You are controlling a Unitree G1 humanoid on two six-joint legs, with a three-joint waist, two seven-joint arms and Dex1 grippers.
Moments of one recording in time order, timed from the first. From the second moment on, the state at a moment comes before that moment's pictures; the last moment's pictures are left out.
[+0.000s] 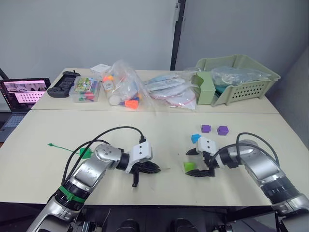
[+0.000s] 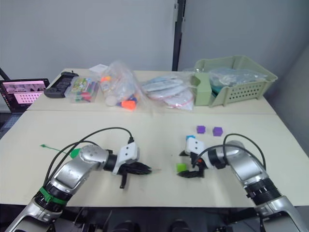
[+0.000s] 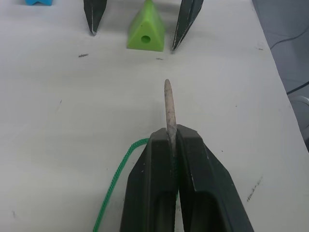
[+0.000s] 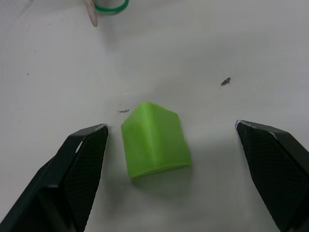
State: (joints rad) left arm -0.46 0.58 -0.36 -0.16 -0.20 0.52 -1.15; right arm -0.50 -0.77 0.31 0.11 0.19 0.31 1.25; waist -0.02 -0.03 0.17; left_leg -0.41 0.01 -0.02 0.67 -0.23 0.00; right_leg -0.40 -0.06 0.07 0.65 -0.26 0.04
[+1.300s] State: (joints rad) left arm -0.55 0.54 -0.46 -0.20 -0.14 0.64 -1.06; right arm -0.42 -0.71 0.32 -0.12 0.13 0.47 1.19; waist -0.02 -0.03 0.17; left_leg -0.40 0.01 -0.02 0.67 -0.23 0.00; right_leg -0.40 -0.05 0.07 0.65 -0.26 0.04
